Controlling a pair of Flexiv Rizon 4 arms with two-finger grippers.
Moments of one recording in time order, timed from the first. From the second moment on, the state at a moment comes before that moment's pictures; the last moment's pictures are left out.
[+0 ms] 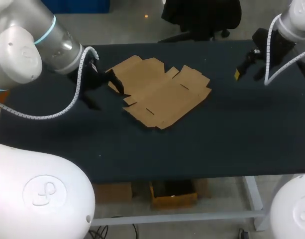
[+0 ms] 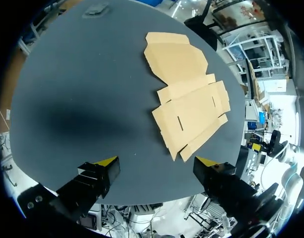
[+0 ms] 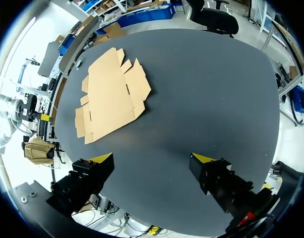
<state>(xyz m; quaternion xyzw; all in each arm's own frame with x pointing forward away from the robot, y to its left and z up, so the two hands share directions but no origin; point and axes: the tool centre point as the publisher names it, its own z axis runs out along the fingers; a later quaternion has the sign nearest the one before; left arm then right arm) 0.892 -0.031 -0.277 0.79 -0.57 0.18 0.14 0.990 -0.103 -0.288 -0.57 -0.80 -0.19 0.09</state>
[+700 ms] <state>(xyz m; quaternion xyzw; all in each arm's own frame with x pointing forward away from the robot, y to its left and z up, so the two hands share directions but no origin) 0.891 -0.050 -0.284 0.82 -0.53 0.18 0.15 0.979 -0.095 -0.293 -0.55 -0.81 -0.18 0.10</state>
